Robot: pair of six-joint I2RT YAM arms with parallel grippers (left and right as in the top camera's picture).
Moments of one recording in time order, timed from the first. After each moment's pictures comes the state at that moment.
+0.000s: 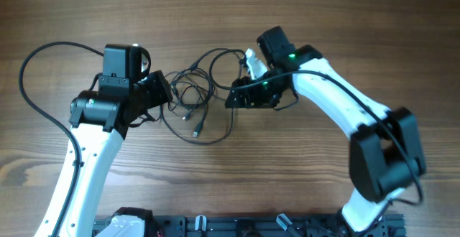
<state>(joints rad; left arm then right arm) -0.14 1.25 1.12 -0.89 0.03 -0.49 0.46 1.89 1.36 -0.83 -0.66 0.27</state>
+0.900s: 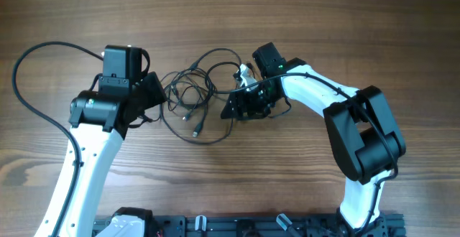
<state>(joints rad) -0.14 1.25 1.12 -0.91 -0.09 -0.49 0.47 2.04 1.26 -0.63 -0.80 0.26</state>
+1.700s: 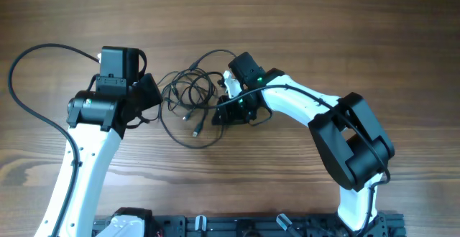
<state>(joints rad) -0.12 1.25 1.12 -0.94 -0.11 -0.49 0.61 2.04 1.26 -0.53 -0.62 0.46</state>
